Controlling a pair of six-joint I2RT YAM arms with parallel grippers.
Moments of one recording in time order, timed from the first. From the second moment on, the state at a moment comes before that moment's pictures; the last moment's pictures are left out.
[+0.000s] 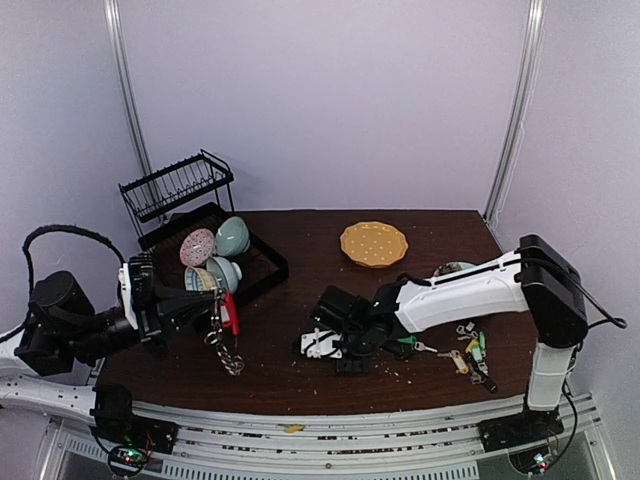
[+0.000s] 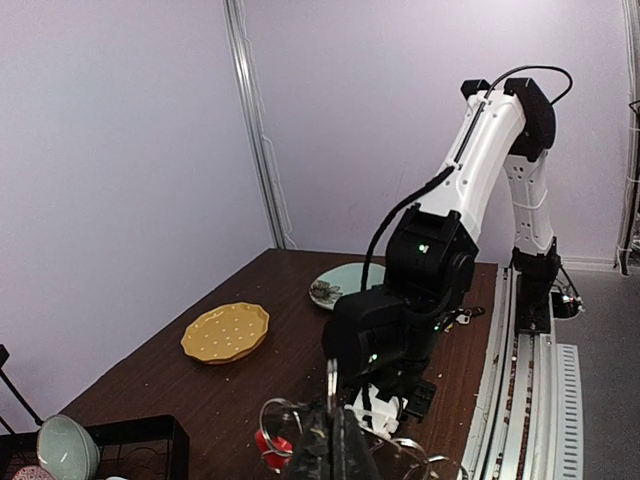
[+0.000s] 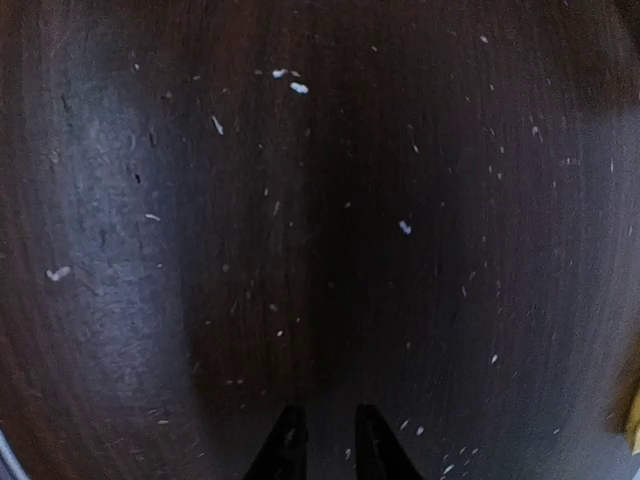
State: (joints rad) left arm -1.31 0.45 0.60 -0.11 -0.23 0.14; right arm 1.14 1.93 1.27 -0.54 0.14 -0.46
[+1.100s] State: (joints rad) left arm -1.31 0.44 0.62 -0.12 -0.23 0.14; right arm 1.43 1.97 1.13 -0.09 -0.12 -0.13
